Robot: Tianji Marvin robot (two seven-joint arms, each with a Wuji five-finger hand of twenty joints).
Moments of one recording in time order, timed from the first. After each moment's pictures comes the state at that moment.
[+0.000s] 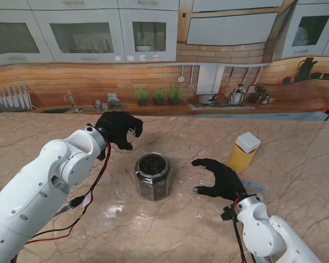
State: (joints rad) left arm 1.19 -1.05 -1.07 -1.66 1.02 -0.06 -0.22; right arm -1.73 -1.12 1.30 -1.62 -0.60 -0.16 -0.15; left_hand 0.55 -1.05 1.01 -0.17 0.72 -0.24 1.01 0.38 0.98 -0.03 0.29 0.84 1.15 0.33 0.73 0.99 1.02 0.30 1.45 0.57; right_hand 0.10 -0.73 0.95 -0.19 0.34 -0.25 0.51 0.44 0.44 -0.06 0.33 0.21 0.54 0.06 0.24 0.31 0.24 0.25 0.85 0.17
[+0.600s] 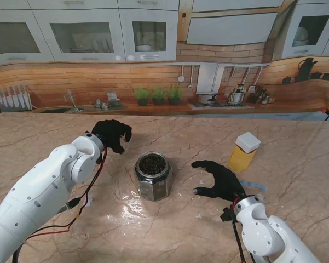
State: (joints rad) left arm 1.08 -1.06 -0.93 -1.33 0.96 0.04 -0.07; right arm -1.72 -1.12 1.29 -1.60 -0.59 -0.15 -0.14; left_hand 0.55 -1.05 1.01 -0.17 0.72 -0.24 1.01 0.38 0.98 -0.03 0.29 0.84 1.15 0.33 0.73 0.99 1.02 0.30 1.45 0.57; right_hand 0.10 -0.73 0.95 -0.19 0.34 -0.25 0.51 0.44 0.44 -0.06 0.33 0.21 0.55 0.06 0.24 0.31 0.24 0.25 0.85 0.17
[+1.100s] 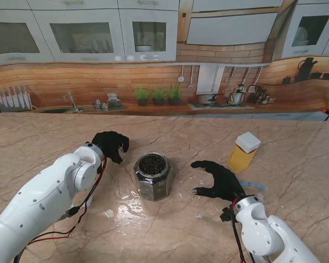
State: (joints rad) left arm 1.07 -1.07 -0.87 -1.22 0.91 0.06 -0.03; right arm -1.72 -1.12 1.28 -1.59 -0.59 -0.15 -0.14; left_hand 0.55 -1.05 1.01 -0.17 0.72 -0.24 1.02 0.38 0.98 -0.03 0.29 0.85 1.15 0.33 0.73 0.99 1.02 0.30 1.45 0.57; right_hand 0.10 -0.73 0.95 -0.19 0.34 -0.25 0.51 0.44 0.44 -0.06 0.33 0.21 0.55 0.06 0.24 0.31 0.24 0.25 0.85 0.17
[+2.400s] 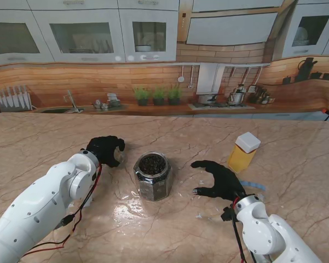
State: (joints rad) left arm 1.18 -1.05 -0.97 -1.31 1.01 0.06 -0.06; right arm -1.72 -1.12 1.29 -1.60 -0.60 -0.15 -0.12; left_hand 0.46 -0.86 1.01 -0.17 0.46 -0.04 0.82 0.49 0.56 0.00 0.48 0.46 0.76 0.25 0.51 0.76 0.68 0.42 1.19 0.53; right_hand 0.10 -0.73 0.95 -0.19 0.34 -0.25 0.51 0.44 0.44 -0.06 0.33 0.21 0.55 0.06 0.24 0.31 0.24 0.25 0.85 0.17
